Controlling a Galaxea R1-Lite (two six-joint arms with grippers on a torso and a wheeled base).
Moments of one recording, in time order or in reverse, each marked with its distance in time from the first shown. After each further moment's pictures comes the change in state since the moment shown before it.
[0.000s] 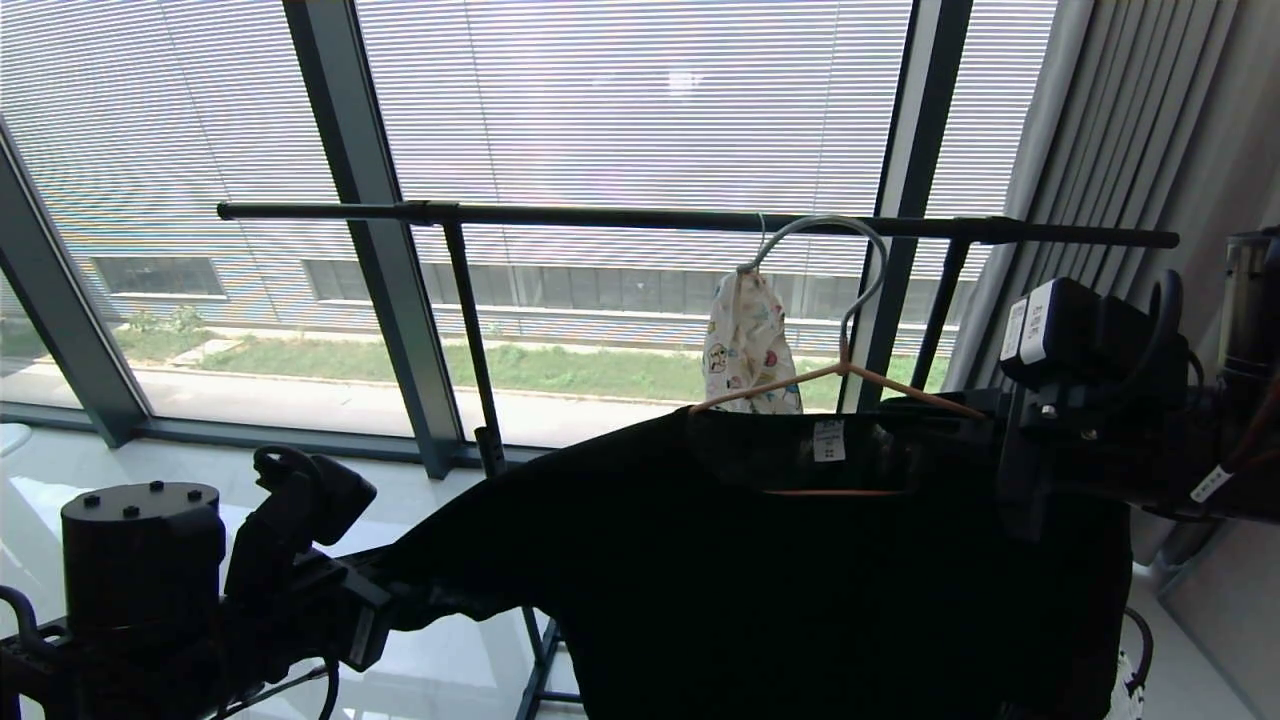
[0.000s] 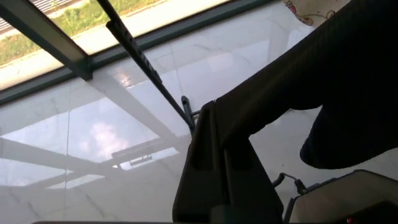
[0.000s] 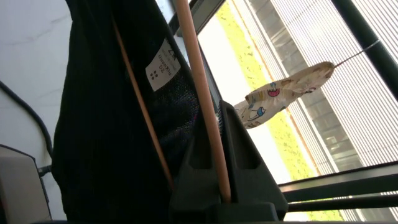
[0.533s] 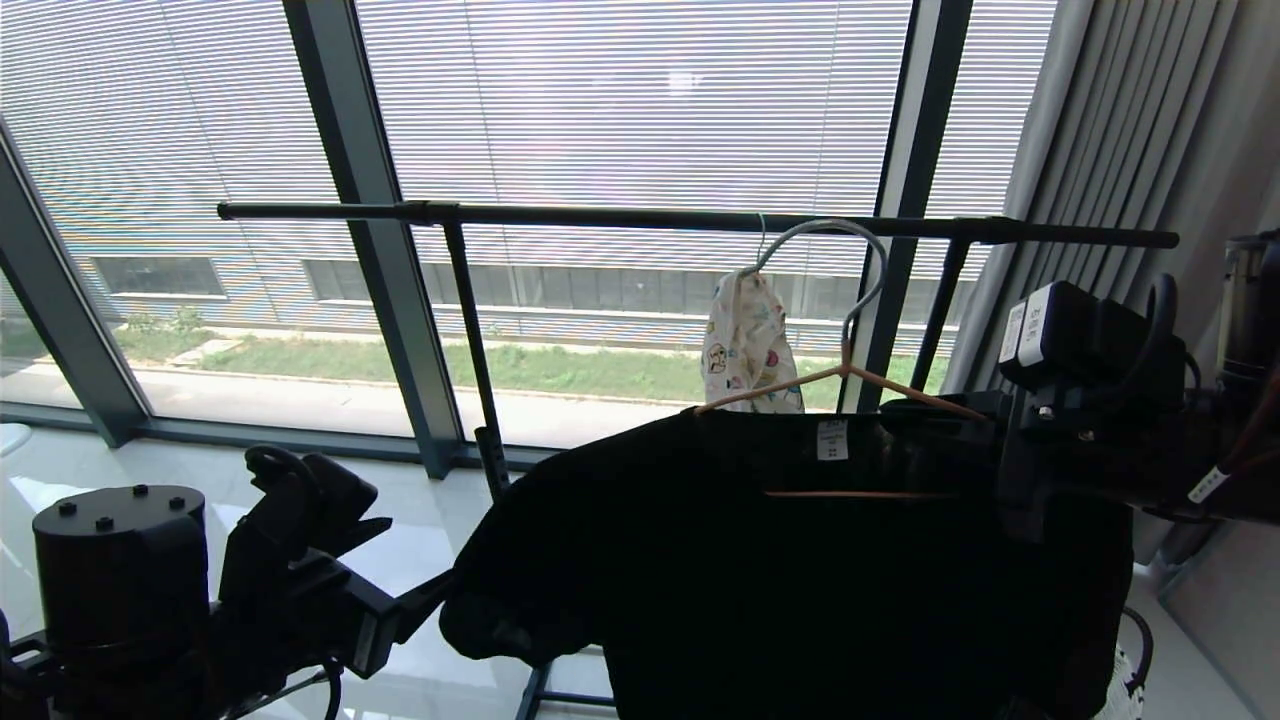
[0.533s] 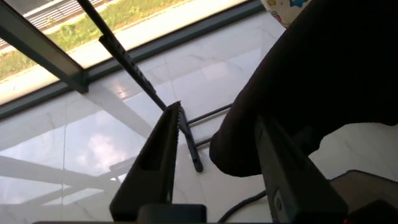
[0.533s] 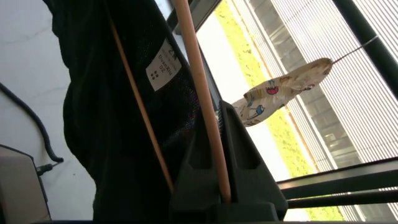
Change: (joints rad) left arm -0.063 -0.051 0.006 -0.005 0.001 -0.010; right arm -0.003 0.001 0.008 0.000 -0.005 0.001
